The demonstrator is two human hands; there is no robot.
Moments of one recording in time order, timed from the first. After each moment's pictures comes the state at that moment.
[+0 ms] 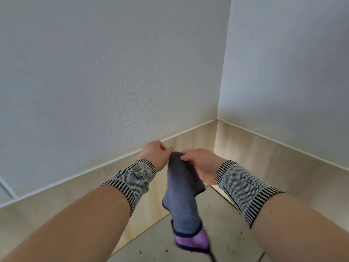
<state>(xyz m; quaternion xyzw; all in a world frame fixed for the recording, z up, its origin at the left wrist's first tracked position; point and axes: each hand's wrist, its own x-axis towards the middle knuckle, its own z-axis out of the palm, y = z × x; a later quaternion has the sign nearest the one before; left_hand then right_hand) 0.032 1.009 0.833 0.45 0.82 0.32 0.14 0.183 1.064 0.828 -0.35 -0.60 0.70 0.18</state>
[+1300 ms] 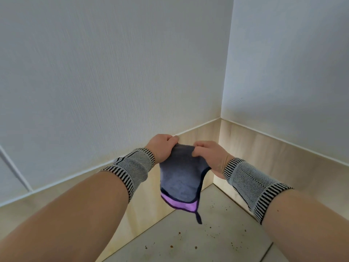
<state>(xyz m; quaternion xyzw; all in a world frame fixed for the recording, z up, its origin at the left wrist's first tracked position) 0.042 0.987 0.866 0.52 0.76 0.34 0.20 0.198 1.053 0.838 -0.33 -0.72 0.54 0.28</state>
